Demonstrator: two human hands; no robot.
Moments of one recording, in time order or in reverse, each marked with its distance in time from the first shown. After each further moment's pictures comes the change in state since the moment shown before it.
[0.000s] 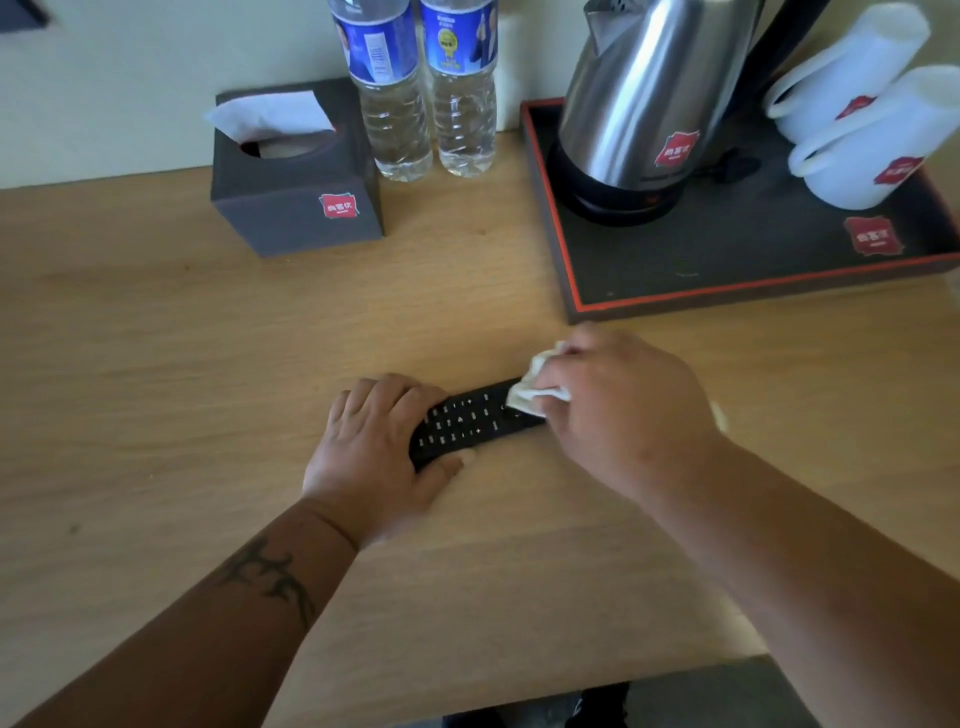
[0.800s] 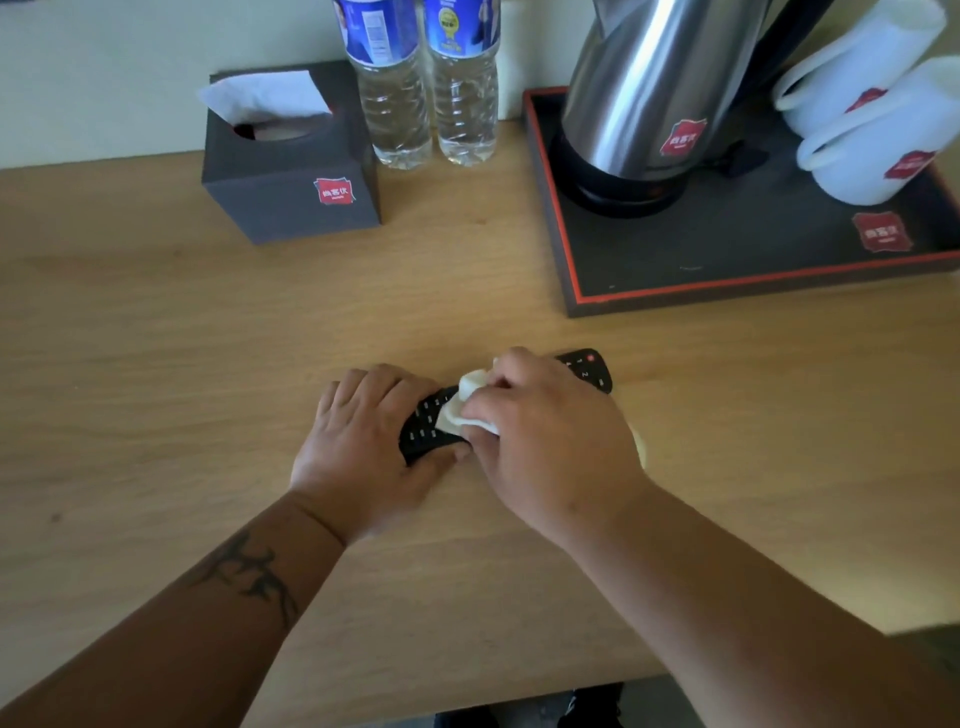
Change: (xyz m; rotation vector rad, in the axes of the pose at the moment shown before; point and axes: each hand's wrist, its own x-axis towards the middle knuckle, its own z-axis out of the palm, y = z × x) left_hand -0.001 0.001 0.001 -0.005 0.013 -0.010; right_hand -0.014 -0.042 0.019 0.229 0.078 -0.079
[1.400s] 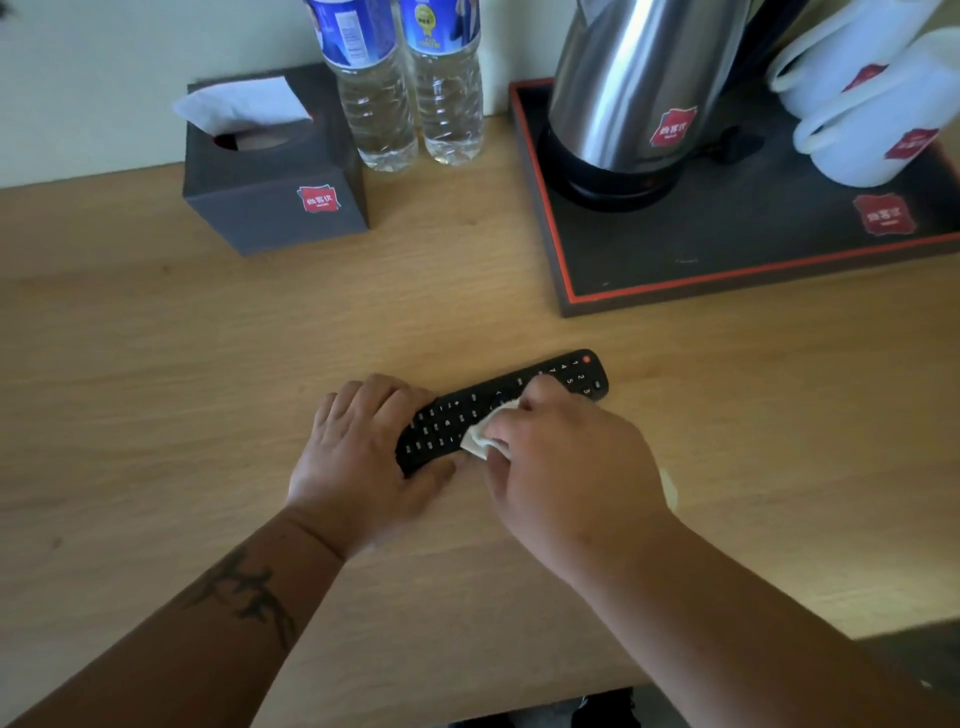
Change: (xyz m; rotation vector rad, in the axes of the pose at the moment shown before) left_hand 0.001 0.000 0.000 0.017 0.013 0.031; right_hand -0.017 -0.003 -0.005 -0.050 -0.115 0.146
